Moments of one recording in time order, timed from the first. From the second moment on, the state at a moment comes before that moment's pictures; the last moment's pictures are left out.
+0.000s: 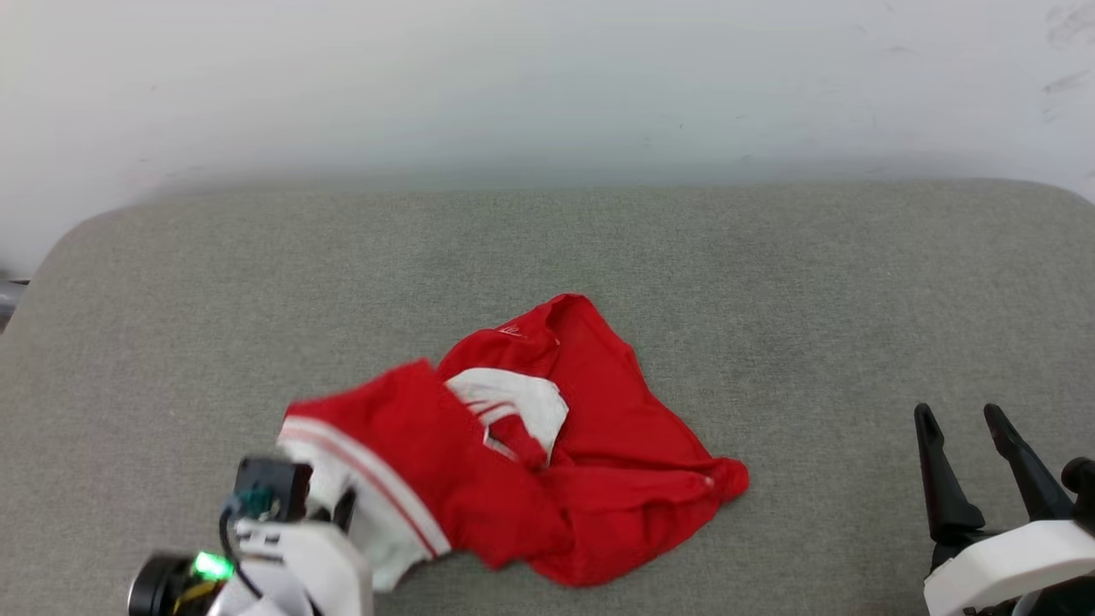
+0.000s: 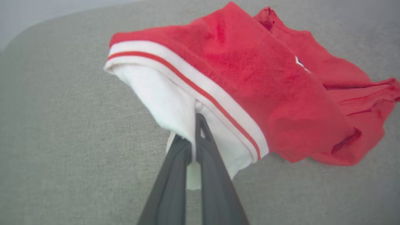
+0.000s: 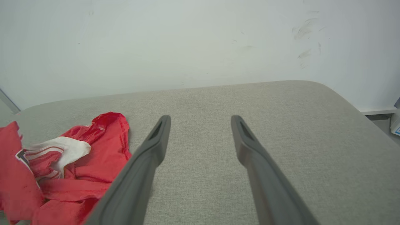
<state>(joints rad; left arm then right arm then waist) -0.09 0.48 -0.42 -0.05 -0.48 0.23 0.33 0.10 -0.05 -0.15 -0.19 0.21 0.13 0.12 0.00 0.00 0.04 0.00</state>
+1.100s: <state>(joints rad) 0.00 0.37 -0.38 -0.07 -0.43 0.27 -0.14 0.12 -0.05 -0.15 -0.17 0.25 0.13 0.26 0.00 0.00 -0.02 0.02</state>
